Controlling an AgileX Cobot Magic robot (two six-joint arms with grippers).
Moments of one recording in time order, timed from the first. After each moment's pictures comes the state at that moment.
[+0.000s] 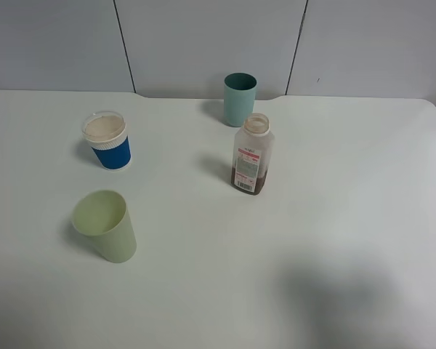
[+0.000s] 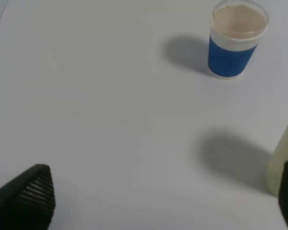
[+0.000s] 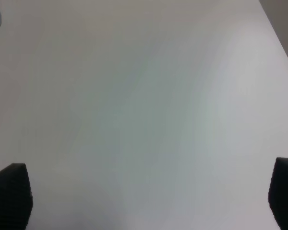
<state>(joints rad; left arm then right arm) 0.04 0.00 -0.51 -0.02 1.05 0.01 -0.06 0.00 -0.50 -0.01 1.07 -0.02</state>
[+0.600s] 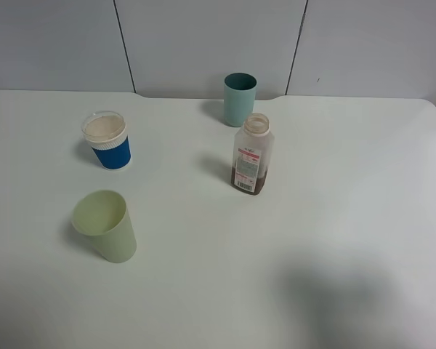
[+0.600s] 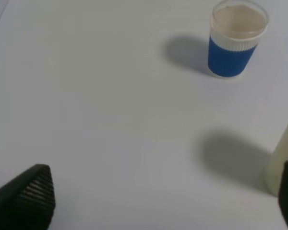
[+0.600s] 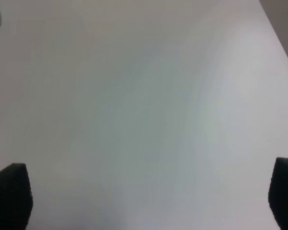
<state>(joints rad) 0.04 0.00 -0.51 -0.02 1.05 0.01 -0.06 0.00 -0.50 -0.01 1.07 -0.02</state>
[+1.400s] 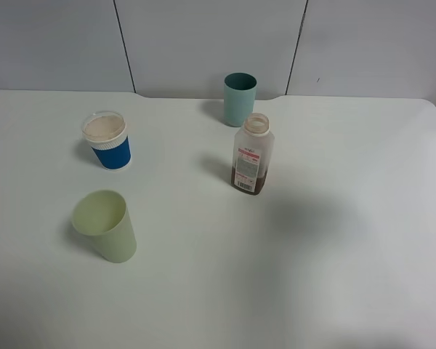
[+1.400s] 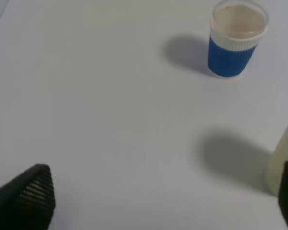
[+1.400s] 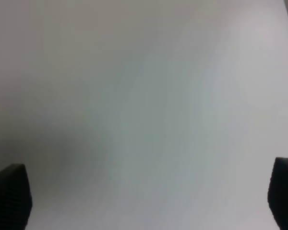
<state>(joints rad) 0.04 0.00 -0.51 -0.02 1.05 0.01 -0.06 0.71 -0.80 0.00 0.94 -0.06</state>
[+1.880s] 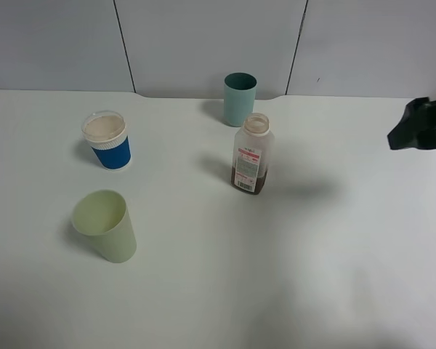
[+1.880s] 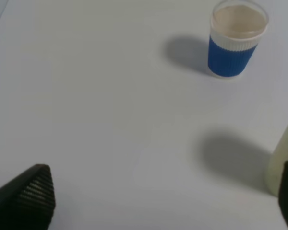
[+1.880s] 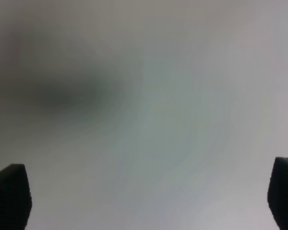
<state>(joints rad) 0.04 0.00 -0.51 -0.02 1.05 0.01 0.12 1.11 -0.81 0.00 0.76 -0.13</state>
